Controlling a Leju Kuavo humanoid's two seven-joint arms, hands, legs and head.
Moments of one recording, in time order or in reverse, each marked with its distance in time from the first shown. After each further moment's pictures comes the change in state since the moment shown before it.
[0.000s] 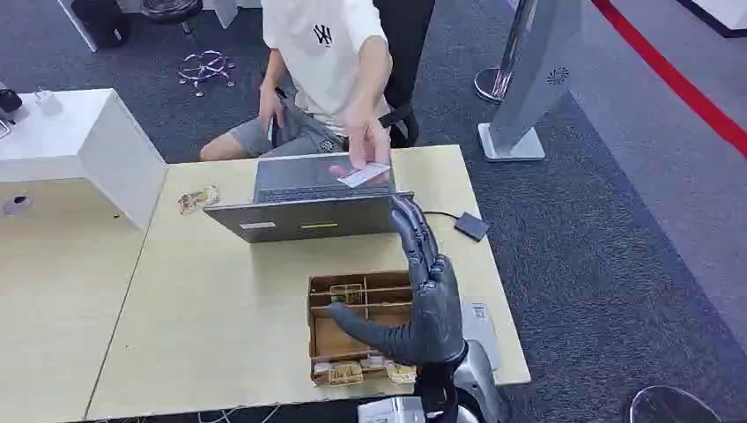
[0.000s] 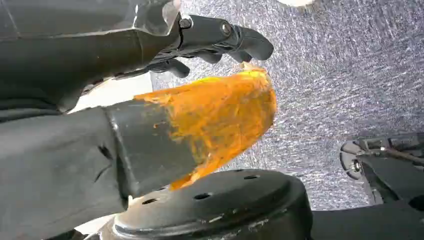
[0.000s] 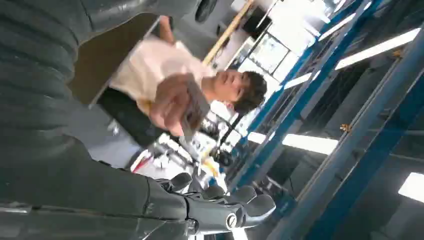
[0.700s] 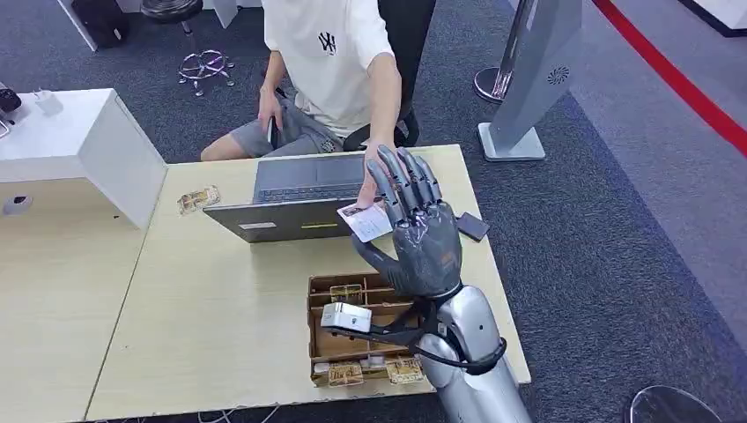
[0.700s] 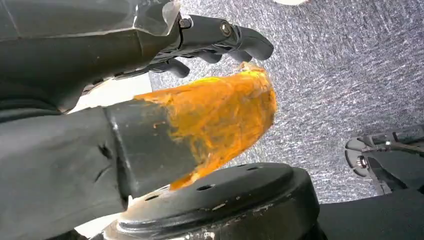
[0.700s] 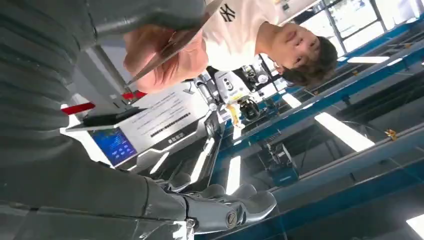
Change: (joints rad) left arm -0.002 0.002 -0.002 0.000 -0.052 -0.039 0.004; right arm -0.156 0.128 -0.236 0.213 0.466 -0.001 0.044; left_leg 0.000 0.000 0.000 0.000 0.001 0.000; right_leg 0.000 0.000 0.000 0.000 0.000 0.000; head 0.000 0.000
